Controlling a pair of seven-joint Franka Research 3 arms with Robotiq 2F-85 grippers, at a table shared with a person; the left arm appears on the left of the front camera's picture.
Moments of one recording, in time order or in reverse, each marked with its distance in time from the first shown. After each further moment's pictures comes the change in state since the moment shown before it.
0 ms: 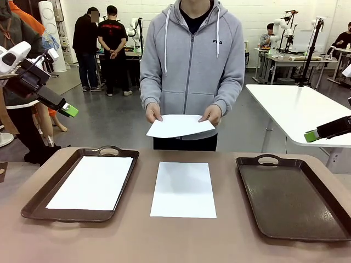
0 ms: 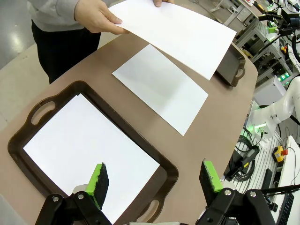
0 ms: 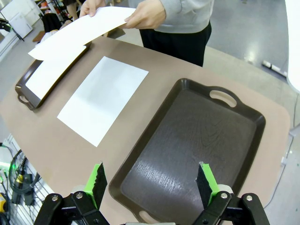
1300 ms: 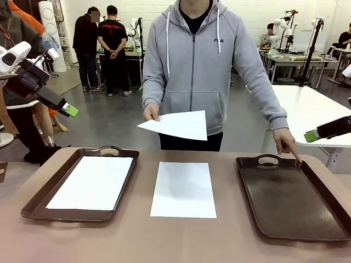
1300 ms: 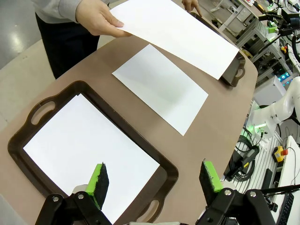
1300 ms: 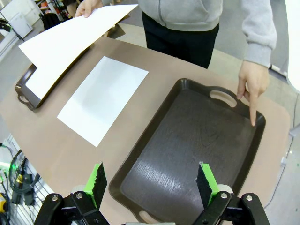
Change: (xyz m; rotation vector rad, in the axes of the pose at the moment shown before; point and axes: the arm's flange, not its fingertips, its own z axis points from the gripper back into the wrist) left arm 0.000 0.000 0.000 0.000 0.000 0.000; right arm 0.000 0.000 0.000 0.000 0.000 0.000
